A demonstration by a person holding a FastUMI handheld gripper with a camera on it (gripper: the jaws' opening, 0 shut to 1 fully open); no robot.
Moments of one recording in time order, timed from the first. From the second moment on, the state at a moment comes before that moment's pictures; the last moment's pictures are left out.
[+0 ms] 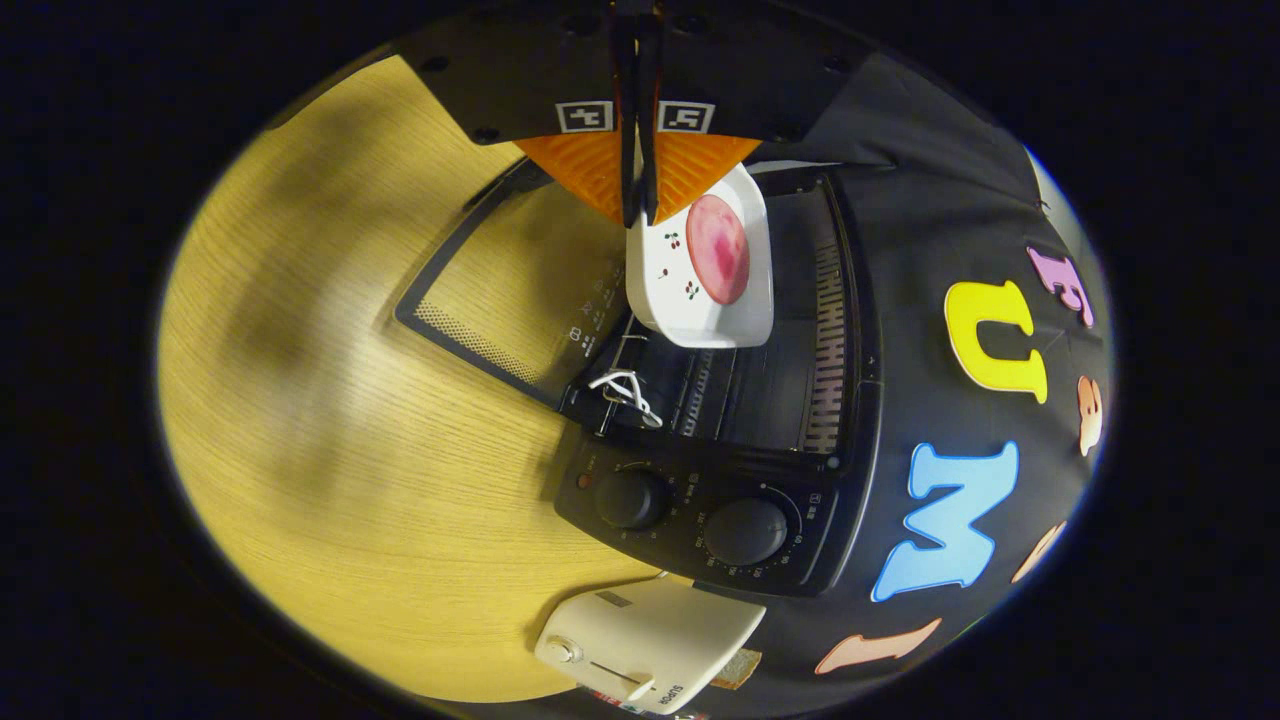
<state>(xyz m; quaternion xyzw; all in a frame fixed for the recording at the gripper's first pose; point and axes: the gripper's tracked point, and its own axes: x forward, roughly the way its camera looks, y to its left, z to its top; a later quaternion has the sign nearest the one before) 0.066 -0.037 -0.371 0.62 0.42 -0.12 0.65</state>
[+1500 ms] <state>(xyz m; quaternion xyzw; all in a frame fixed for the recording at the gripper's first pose) 0.144 0.003 -0.357 0.66 0.30 -0.16 0.67</state>
